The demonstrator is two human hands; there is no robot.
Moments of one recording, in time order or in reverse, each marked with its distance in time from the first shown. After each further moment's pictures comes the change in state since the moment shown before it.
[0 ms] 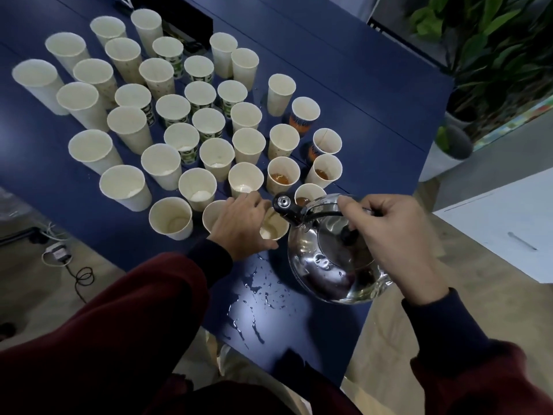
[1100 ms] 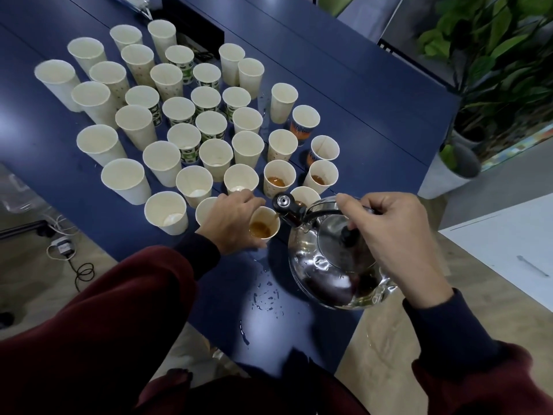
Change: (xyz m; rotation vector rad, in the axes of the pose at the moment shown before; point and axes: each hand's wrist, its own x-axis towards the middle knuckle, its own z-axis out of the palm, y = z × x) left_hand -0.005 0.001 0.003 -0.014 0.070 -0.004; right_hand 0.000 0.008 -0.024 0.059 -0.048 -0.045
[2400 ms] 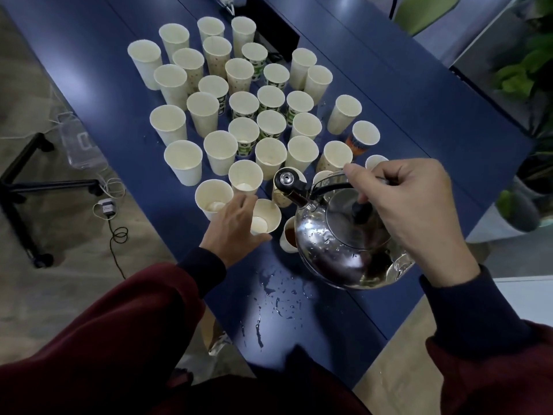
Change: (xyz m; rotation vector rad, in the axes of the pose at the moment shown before) left_hand -0.057 -0.034 0.010 -0.187 0.281 -0.323; right_hand 0.046 -0.055 0.039 0.014 -0.154 -0.291
